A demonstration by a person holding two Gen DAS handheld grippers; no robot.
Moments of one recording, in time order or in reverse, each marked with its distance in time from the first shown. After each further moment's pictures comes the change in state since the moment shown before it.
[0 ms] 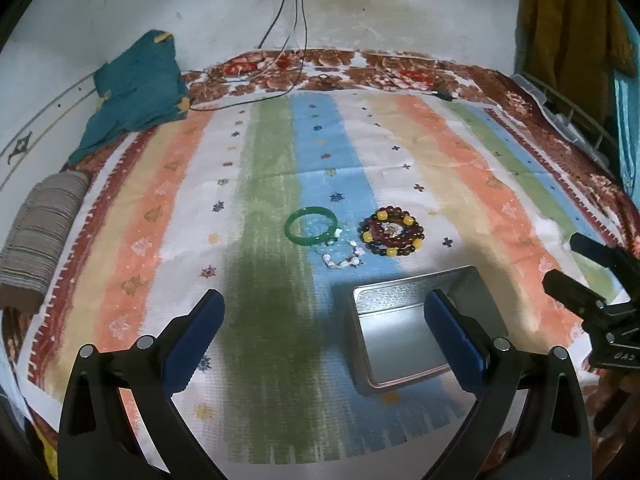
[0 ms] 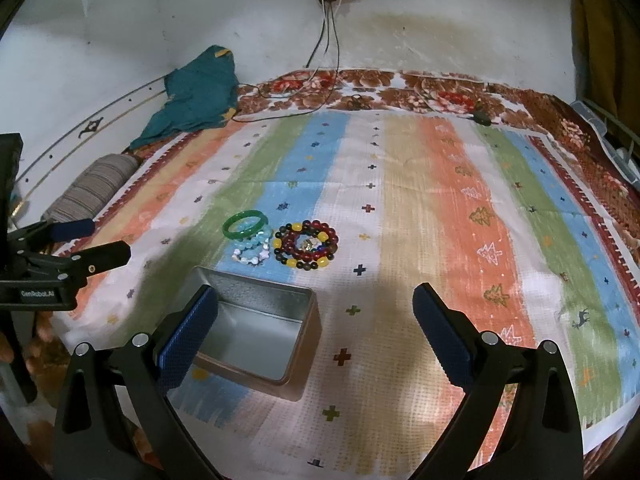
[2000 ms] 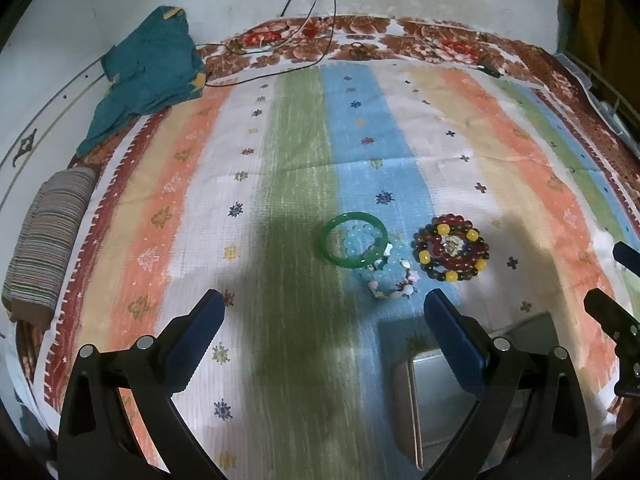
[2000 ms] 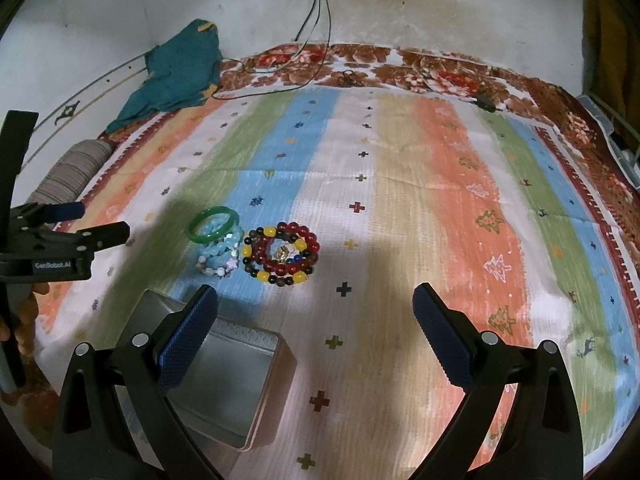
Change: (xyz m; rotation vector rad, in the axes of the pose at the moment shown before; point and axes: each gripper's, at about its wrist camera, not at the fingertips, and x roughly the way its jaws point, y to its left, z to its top) left arm 0.076 0.012 0.047 -0.014 0.127 0.132; right arm 0.060 -0.011 0.034 -0.009 0.111 -0.044
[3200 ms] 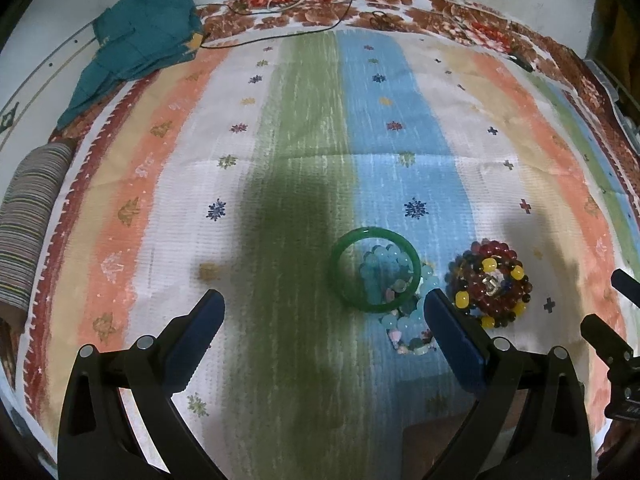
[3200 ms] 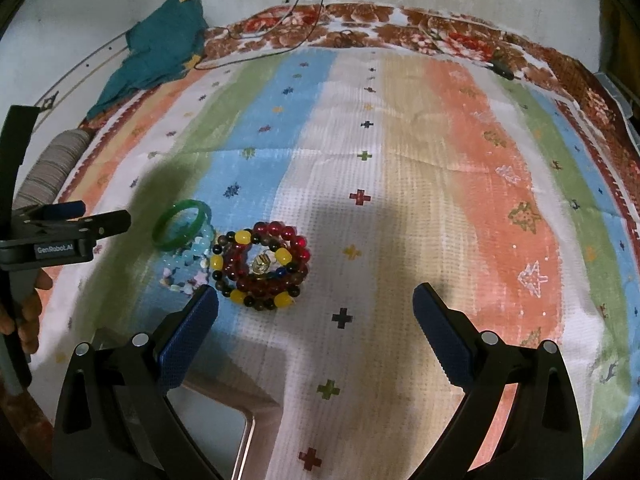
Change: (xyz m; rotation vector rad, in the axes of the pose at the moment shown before) left arm 0.077 0.013 0.036 -0.069 0.116 -0.021; right arm 0.077 -0.009 0.028 0.024 0.134 0.011
